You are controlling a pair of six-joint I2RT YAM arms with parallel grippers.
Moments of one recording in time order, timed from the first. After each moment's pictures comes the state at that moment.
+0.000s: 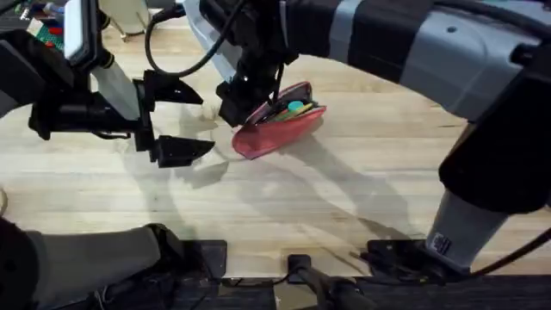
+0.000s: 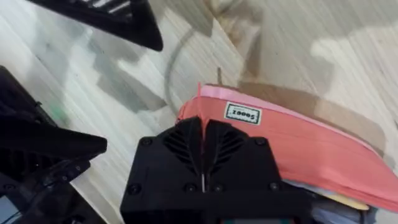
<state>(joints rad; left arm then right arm) 0.45 1.48 0.94 -1.23 1.01 1.78 0.81 2.07 1.83 -1.06 -0.24 -0.03</state>
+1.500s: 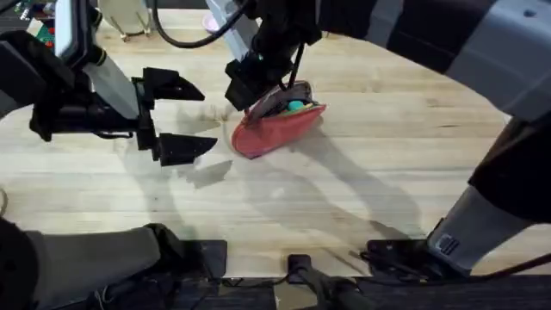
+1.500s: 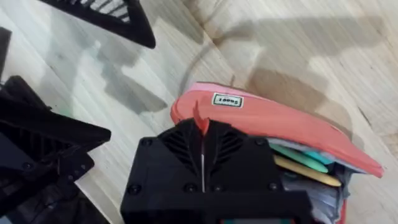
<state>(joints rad) 0.45 1.48 0.94 -1.24 1.07 1.78 0.76 1.98 1.82 -1.07 -0.24 -0.03</state>
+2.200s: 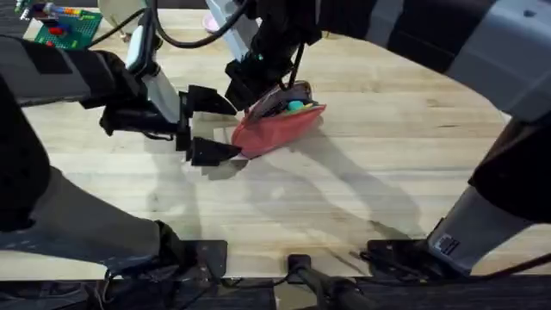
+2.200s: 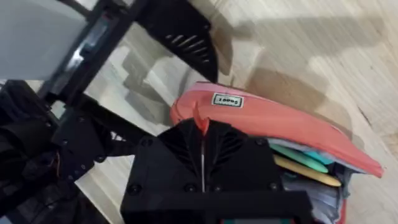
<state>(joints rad) 0.26 1.74 0.89 -1.03 1.15 1.71 0.76 1.99 1.82 -1.06 -0.24 -0.03</state>
